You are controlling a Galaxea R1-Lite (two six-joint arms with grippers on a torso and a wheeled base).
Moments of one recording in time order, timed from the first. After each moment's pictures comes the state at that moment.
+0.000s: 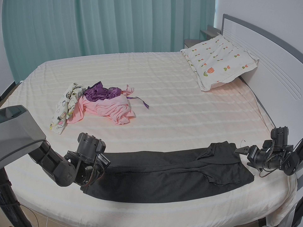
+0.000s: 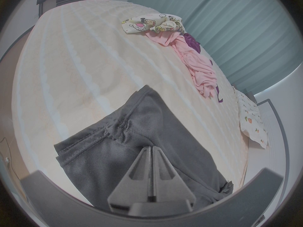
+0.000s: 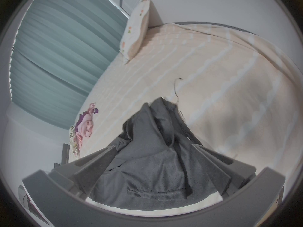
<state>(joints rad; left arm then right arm) -0.44 2.00 -0.66 -0.46 0.27 -1.21 0.00 1.86 -0.38 -0.78 0.22 0.67</state>
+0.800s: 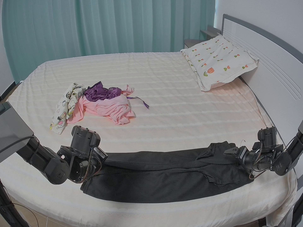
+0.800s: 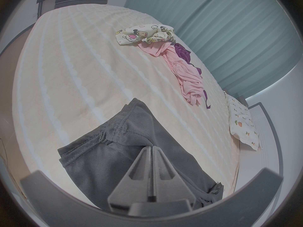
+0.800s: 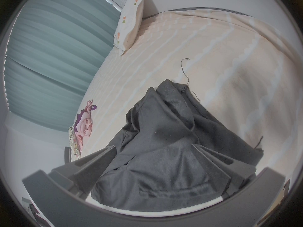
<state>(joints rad) -0.44 1.91 -0.66 -0.46 0.28 -1.20 0.13 1.92 -0.45 -0.74 0.14 0.83</state>
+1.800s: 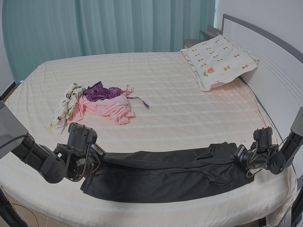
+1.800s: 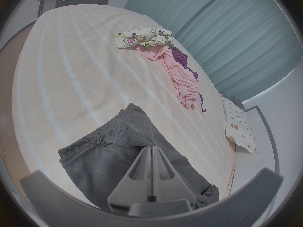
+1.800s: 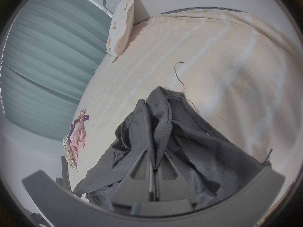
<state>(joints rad) -0.43 1.88 -0.66 -0.46 0.28 -1.20 0.13 2.02 -0.49 -0.79 0.08 0.87</state>
